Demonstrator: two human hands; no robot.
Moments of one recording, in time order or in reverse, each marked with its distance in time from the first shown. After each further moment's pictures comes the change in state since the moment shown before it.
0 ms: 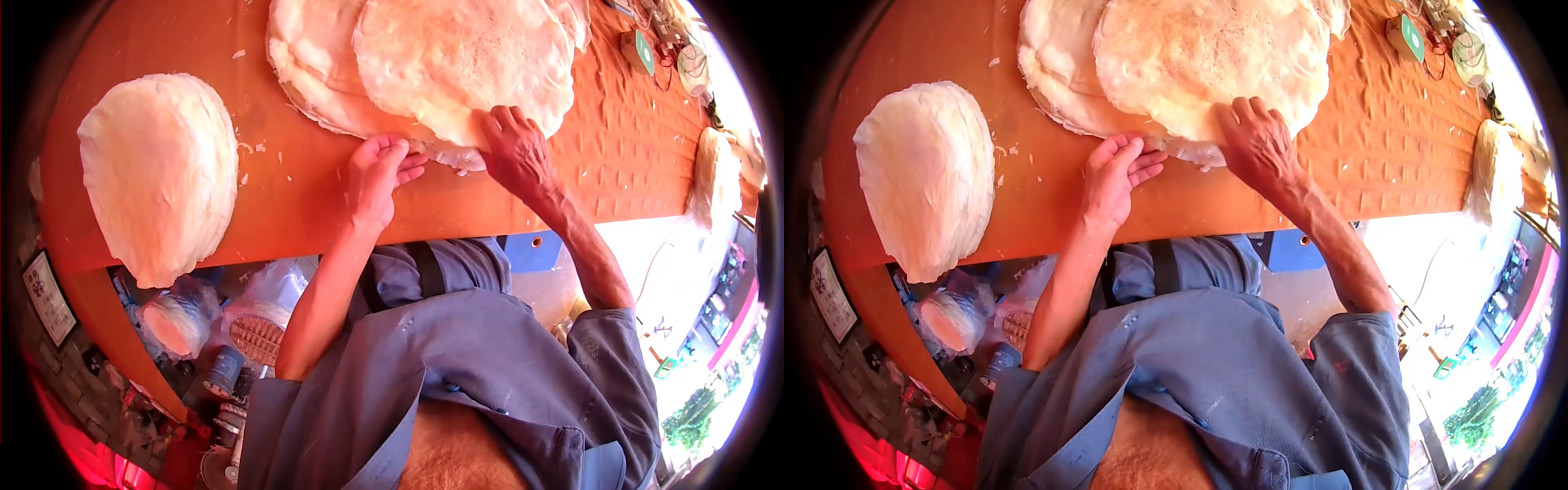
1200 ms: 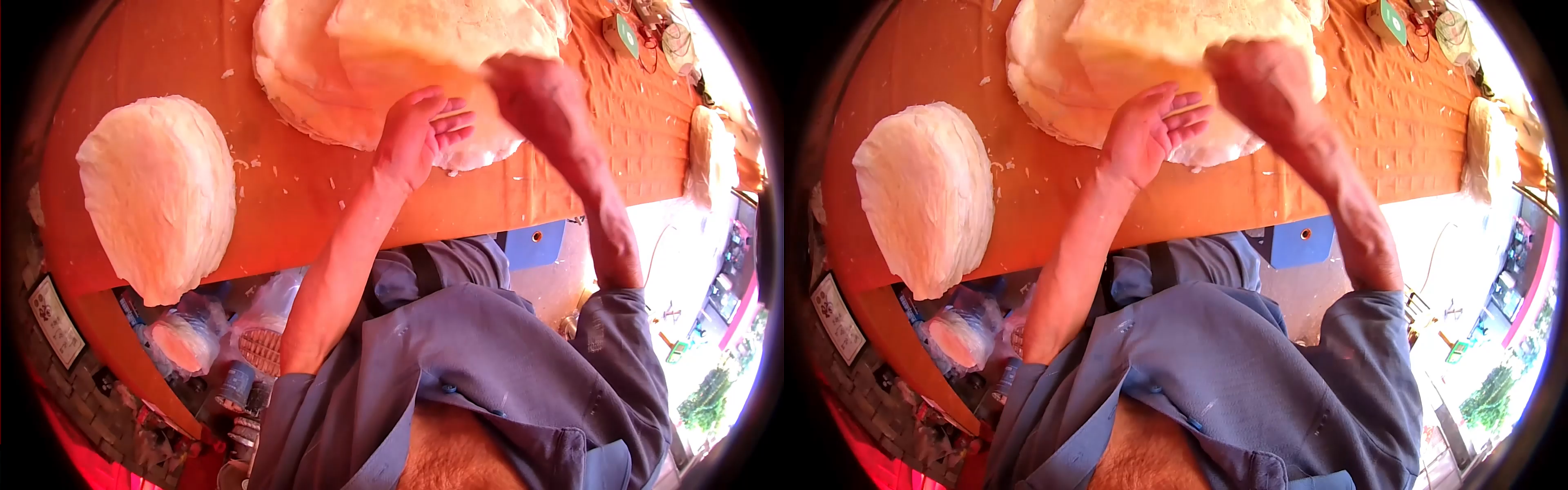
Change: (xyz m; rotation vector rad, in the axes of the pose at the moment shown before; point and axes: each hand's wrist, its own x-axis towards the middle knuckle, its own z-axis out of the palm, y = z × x) left_hand 0.037 0.022 0.065 -0.248 -0.410 -0.014; right_hand 0.057 0.015 -0.070 -0.160 0.172 -0.071
